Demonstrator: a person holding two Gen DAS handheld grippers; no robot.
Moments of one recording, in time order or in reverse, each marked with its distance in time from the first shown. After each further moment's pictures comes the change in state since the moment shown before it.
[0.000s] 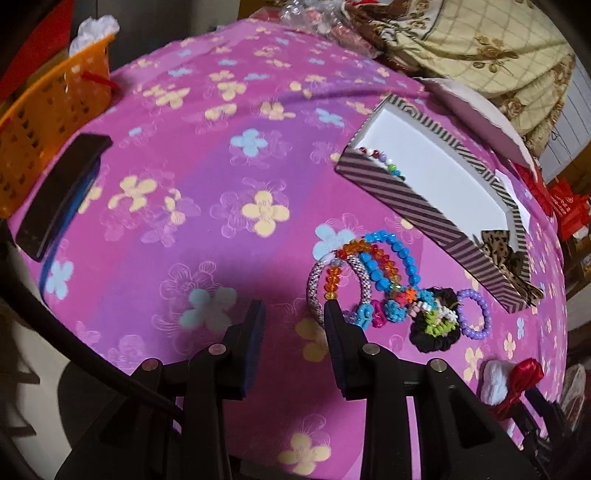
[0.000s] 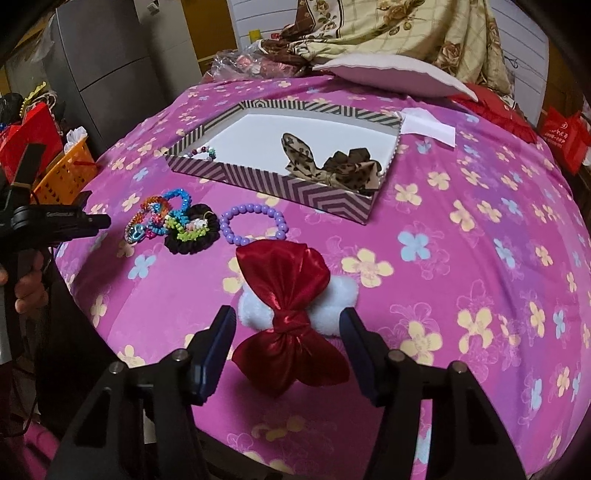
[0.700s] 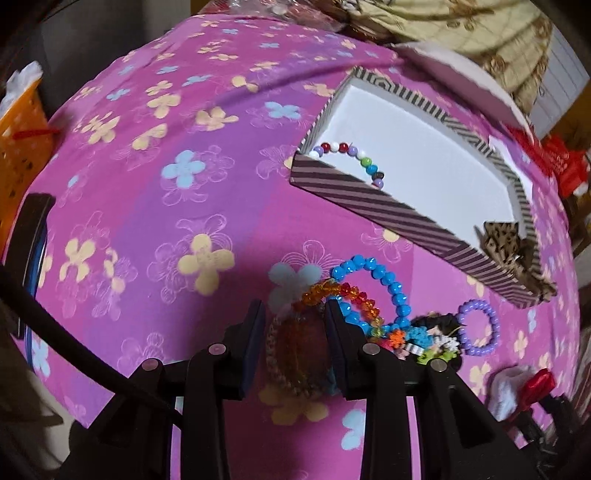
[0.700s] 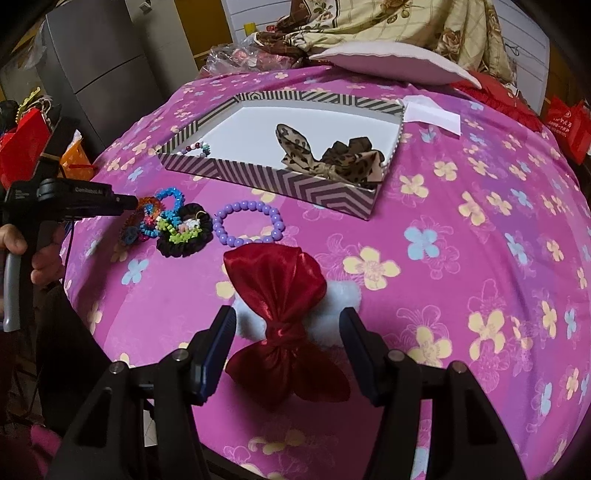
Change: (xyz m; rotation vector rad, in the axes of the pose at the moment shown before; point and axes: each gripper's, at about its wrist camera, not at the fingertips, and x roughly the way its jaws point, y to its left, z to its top) left arm 0.040 -0.041 0.041 0.175 0.074 0.009; right arm 0.015 -0.008 0.008 0.028 0.026 0.025
